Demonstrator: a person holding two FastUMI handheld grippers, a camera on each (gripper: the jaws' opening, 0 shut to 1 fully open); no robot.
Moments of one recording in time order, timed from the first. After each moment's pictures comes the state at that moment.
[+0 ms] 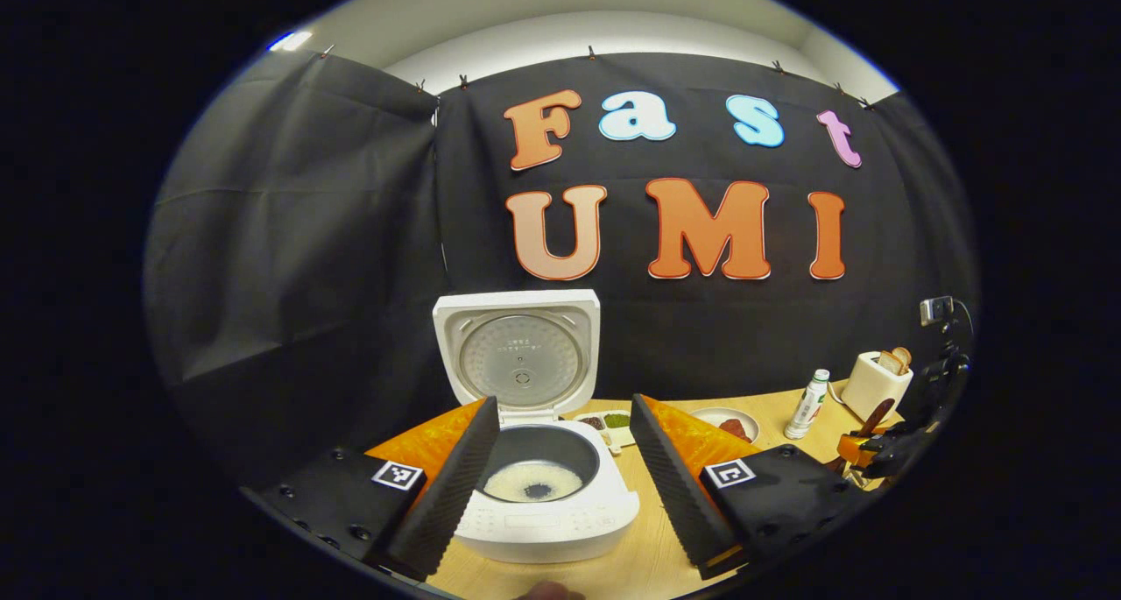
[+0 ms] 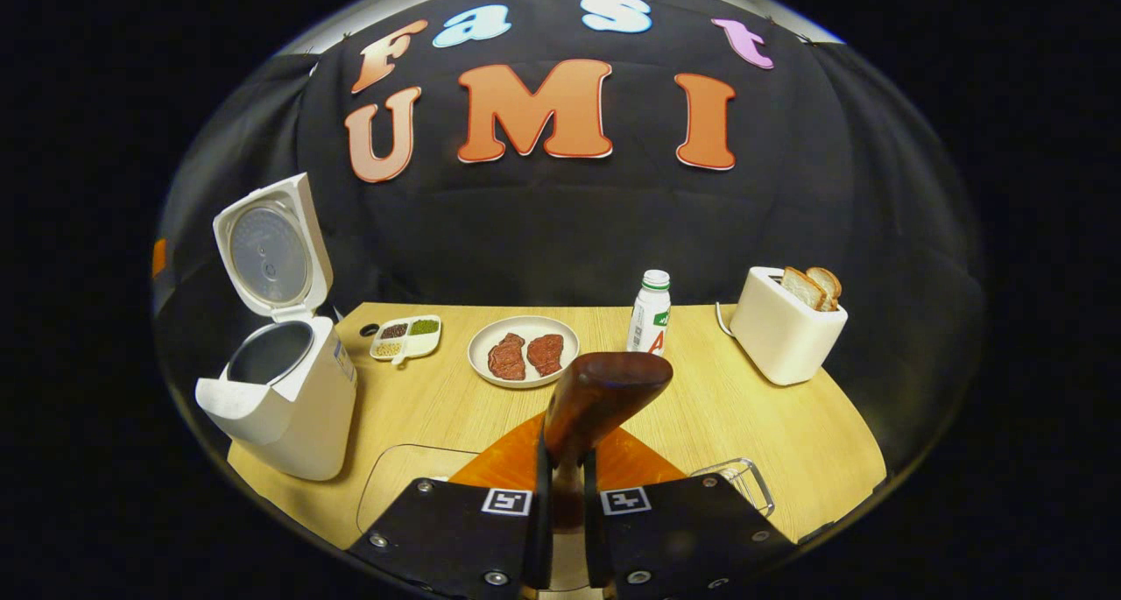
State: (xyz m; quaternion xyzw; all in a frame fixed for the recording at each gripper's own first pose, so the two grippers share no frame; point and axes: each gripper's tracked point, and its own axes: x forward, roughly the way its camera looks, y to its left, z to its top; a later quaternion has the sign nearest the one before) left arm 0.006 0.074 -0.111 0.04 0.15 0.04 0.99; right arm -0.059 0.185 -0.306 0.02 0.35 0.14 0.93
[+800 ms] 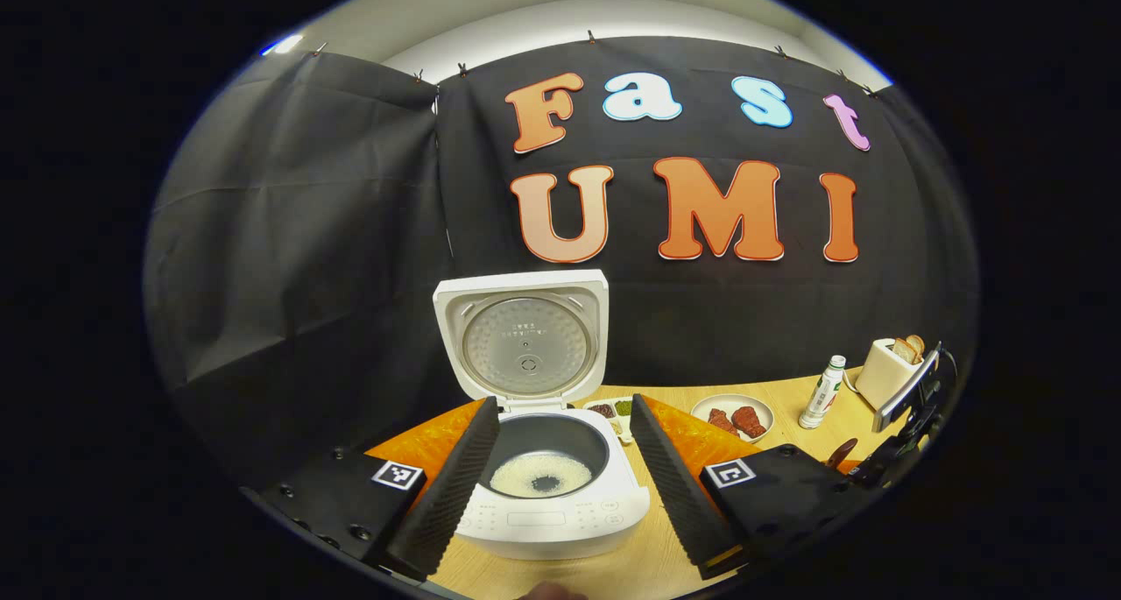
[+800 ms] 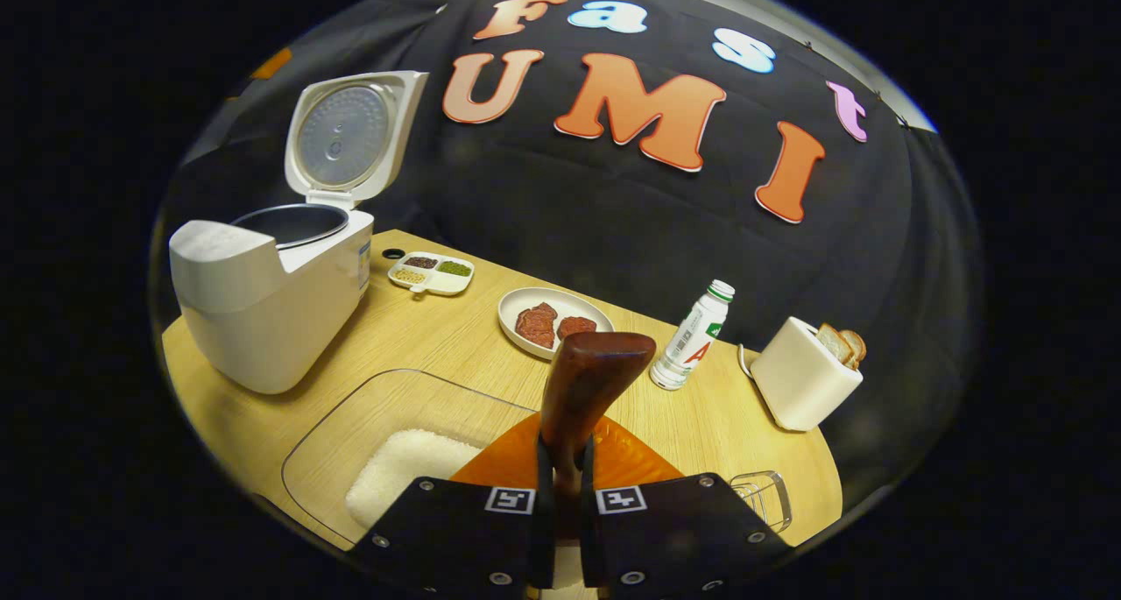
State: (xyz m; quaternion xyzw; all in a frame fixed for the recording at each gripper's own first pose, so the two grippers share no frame) left arm 0.016 0.070 -0.135 0.05 0.17 0.05 0.98; right arm -0.098 0.234 -0.347 -0.12 0.29 0.22 0.92
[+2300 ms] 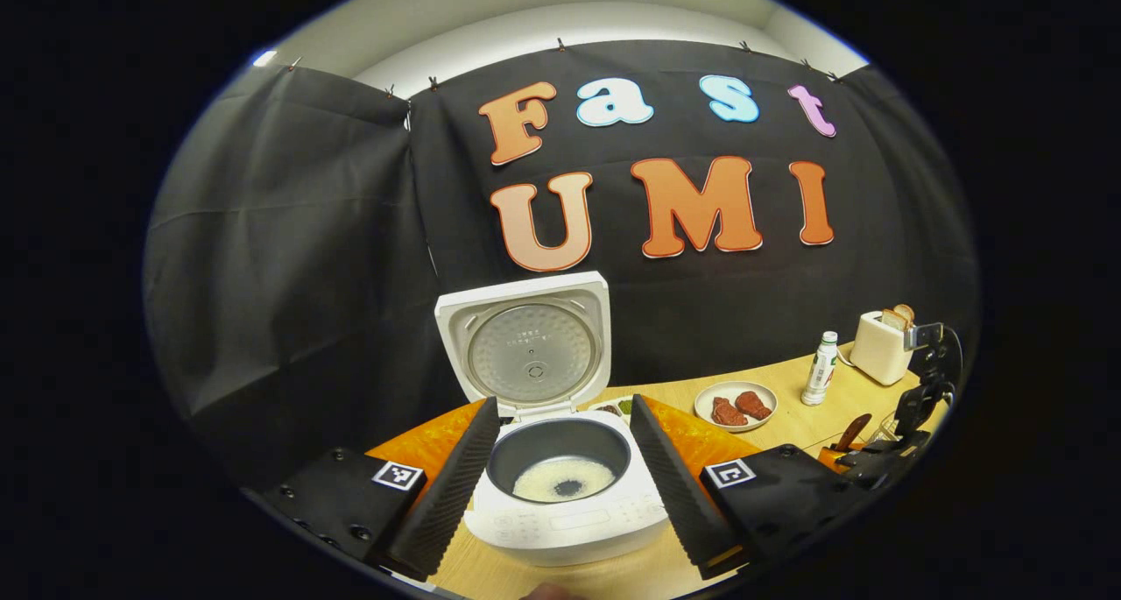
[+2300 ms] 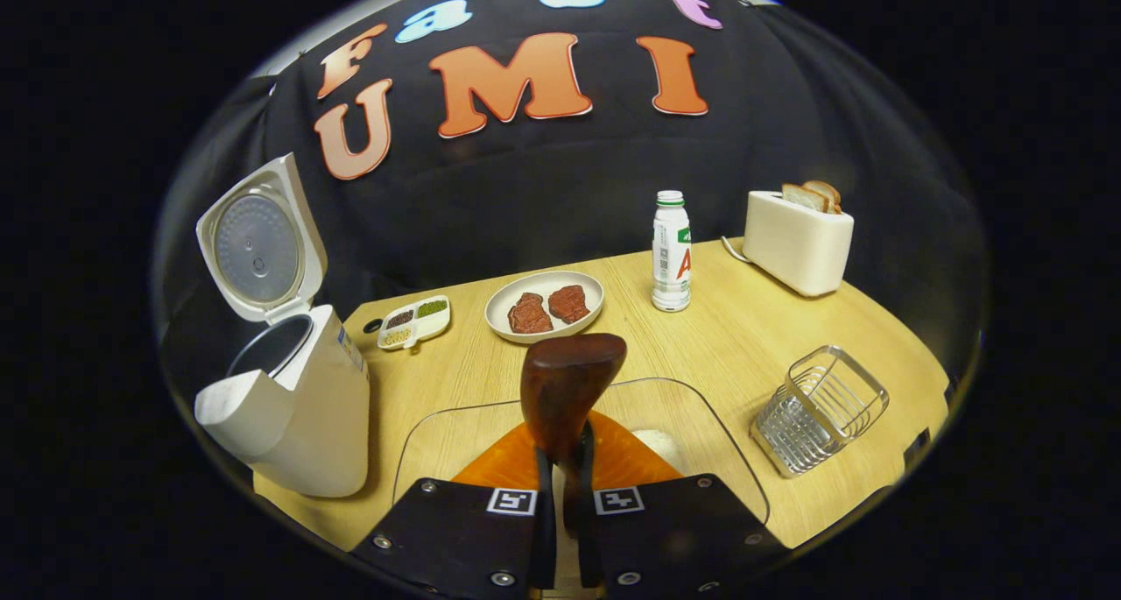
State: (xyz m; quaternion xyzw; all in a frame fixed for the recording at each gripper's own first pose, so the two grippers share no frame) left arm 0.011 0.108 -0.131 0.10 0.15 -0.01 0.98; right arm -0.114 0.242 -0.353 0.14 0.40 0.07 0.90
